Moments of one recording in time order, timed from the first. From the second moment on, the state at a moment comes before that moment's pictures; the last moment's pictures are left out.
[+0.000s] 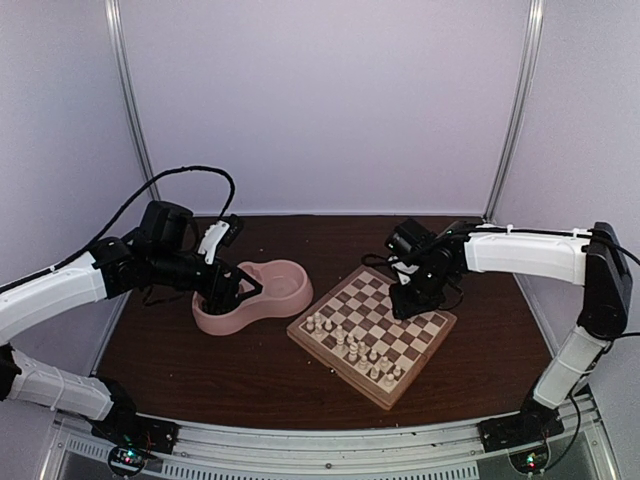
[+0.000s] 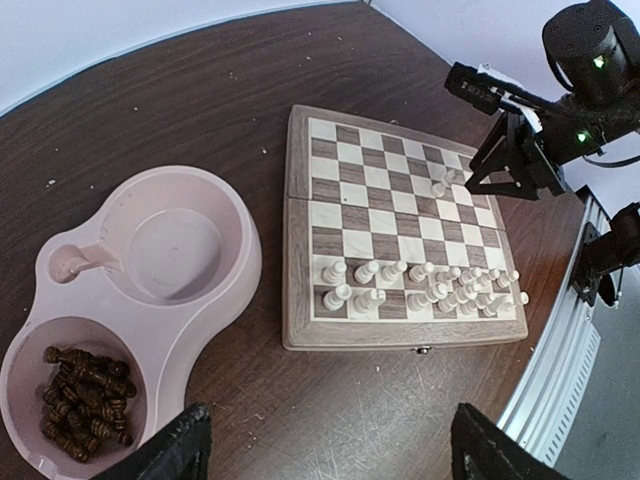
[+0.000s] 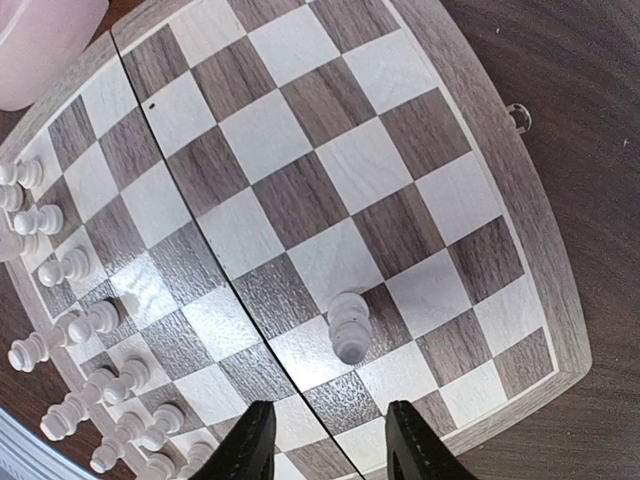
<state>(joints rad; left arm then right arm) -0.66 1.16 0.93 -0.43 0.31 -0.15 0.75 1.65 1.22 -0.83 0.08 0.42</state>
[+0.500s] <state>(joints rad) -0.66 1.16 0.93 -0.43 0.31 -0.15 0.71 1.73 1.24 -0.81 0.06 0.40</state>
